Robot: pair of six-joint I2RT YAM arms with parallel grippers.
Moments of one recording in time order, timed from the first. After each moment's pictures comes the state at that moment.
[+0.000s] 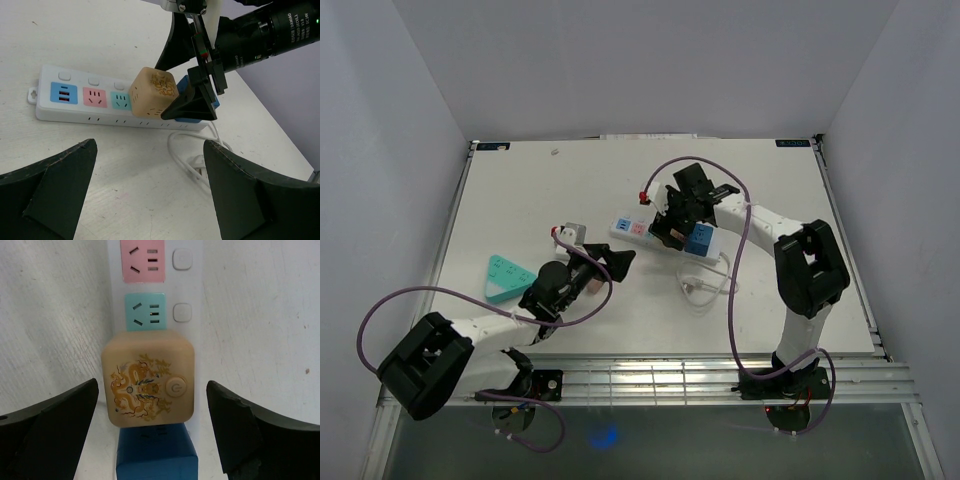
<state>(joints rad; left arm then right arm) -0.68 1.18 0.26 0.92 -0.07 -0.49 0.57 1.84 1.37 -0.48 -0.29 -0.65</state>
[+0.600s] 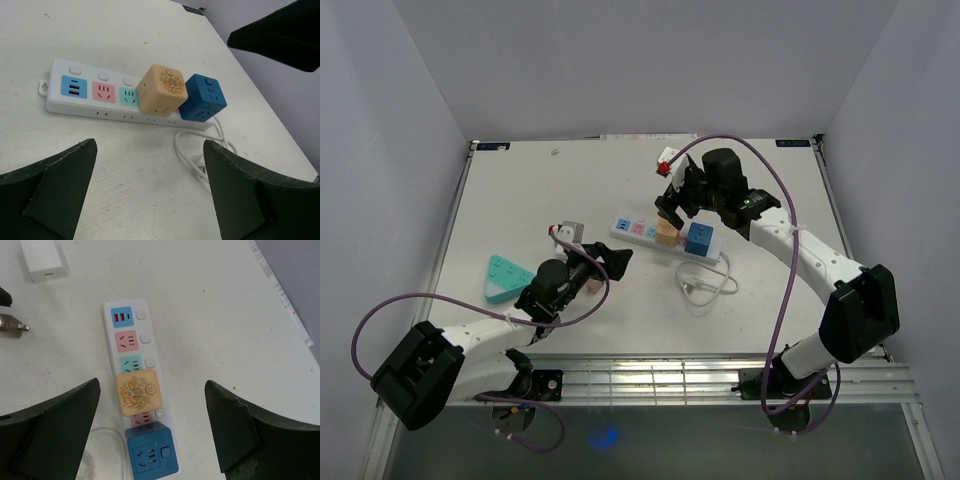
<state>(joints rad) -0.68 1.11 0.27 0.82 -0.09 -0.50 0.56 1.51 1.26 -0.27 -0.33 -0.49</state>
